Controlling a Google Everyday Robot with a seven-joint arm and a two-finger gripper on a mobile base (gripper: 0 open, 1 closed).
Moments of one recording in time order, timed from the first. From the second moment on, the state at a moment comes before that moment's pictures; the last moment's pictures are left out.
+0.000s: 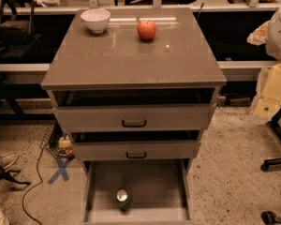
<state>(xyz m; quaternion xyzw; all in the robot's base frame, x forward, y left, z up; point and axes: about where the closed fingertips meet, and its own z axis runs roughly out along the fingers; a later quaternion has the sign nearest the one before) 0.438 -0.217 0.977 -0.60 0.78 -0.04 0.16</state>
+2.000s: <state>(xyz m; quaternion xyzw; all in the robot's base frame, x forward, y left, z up) 0.416 -0.184 0.804 -0.51 0.81 0.18 0.24</state>
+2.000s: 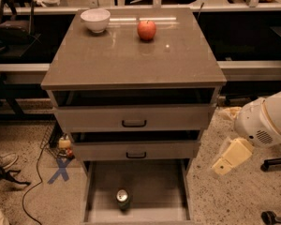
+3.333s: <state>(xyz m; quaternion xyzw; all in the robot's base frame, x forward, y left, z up) 0.451 -0.213 0.564 -0.47 0.81 0.20 0.29</state>
